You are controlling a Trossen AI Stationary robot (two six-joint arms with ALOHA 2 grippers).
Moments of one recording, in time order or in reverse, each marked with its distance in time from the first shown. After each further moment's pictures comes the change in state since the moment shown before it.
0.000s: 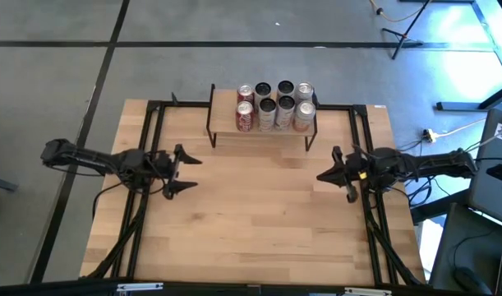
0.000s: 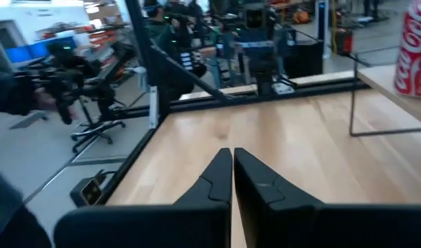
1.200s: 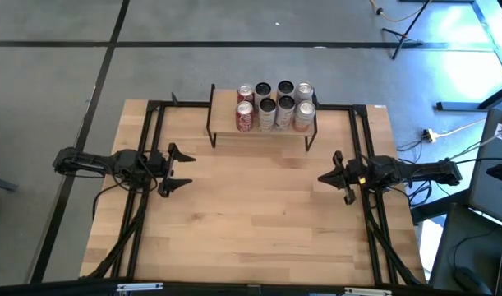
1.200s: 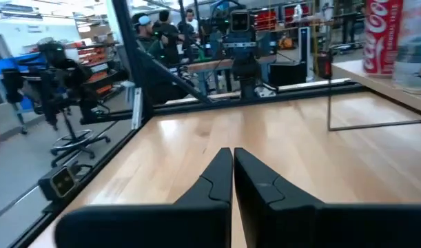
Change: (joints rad) left arm 0.000 -0.311 -0.051 -0.227 -0.045 0.009; right arm -0.001 -0.340 -0.280 0.009 0.059 -0.034
